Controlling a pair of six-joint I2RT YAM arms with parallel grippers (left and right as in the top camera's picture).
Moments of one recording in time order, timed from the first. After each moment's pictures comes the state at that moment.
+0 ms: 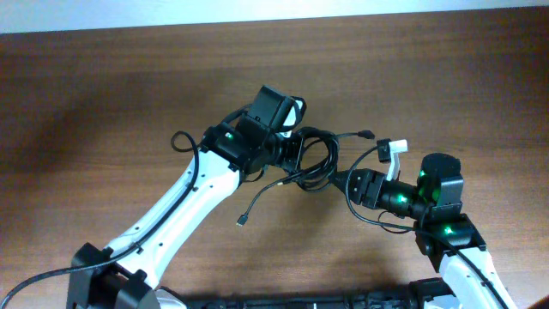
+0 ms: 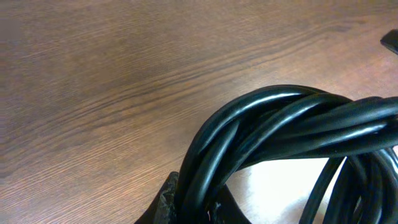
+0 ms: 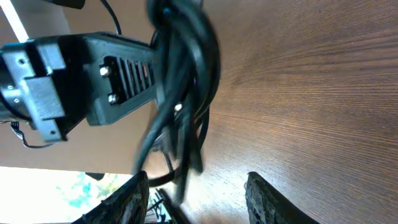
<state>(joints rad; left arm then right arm) -0.62 1.60 1.32 -0.74 0.15 -0.31 0.09 0.92 0.41 -0.02 -0.93 0.74</state>
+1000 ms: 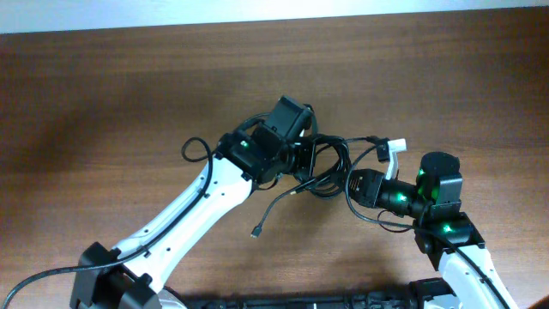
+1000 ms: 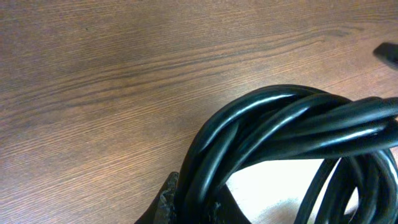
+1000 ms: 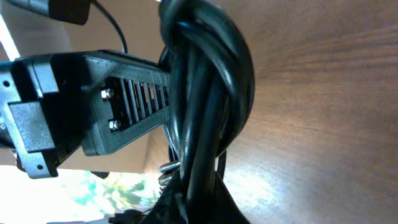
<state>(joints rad) -0.71 1.60 1.32 -0.74 0.12 -0.47 0.09 0.94 0.41 0.00 -0.94 0.76</state>
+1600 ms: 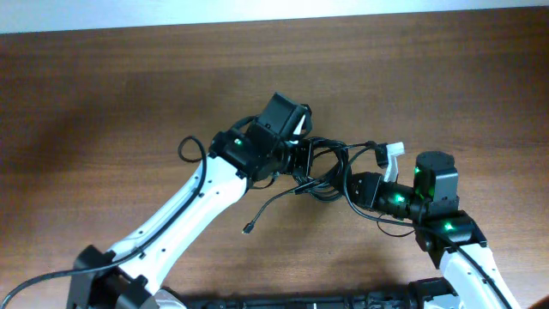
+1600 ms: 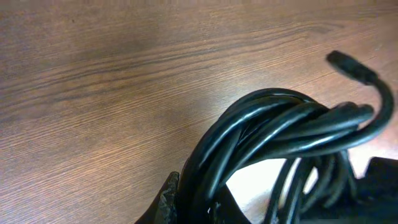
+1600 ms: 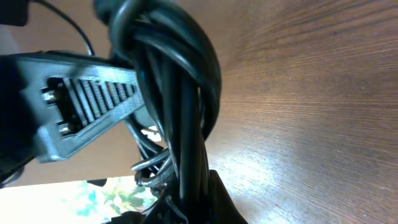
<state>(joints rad) -0.67 1.58 1.32 -0.75 0.19 -0.47 0.10 0.94 0.45 -0.20 -0.86 0.75</state>
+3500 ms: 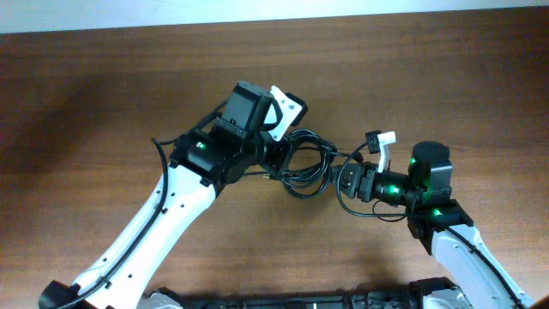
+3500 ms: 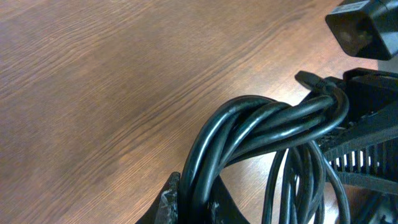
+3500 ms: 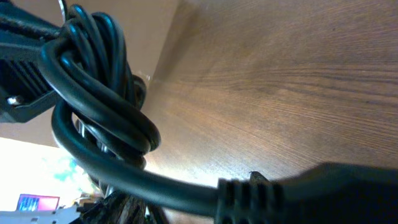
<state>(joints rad) -0.57 1.47 1.32 -0.76 0.26 0.03 0.09 1.13 0.42 0.17 -0.99 0.60</state>
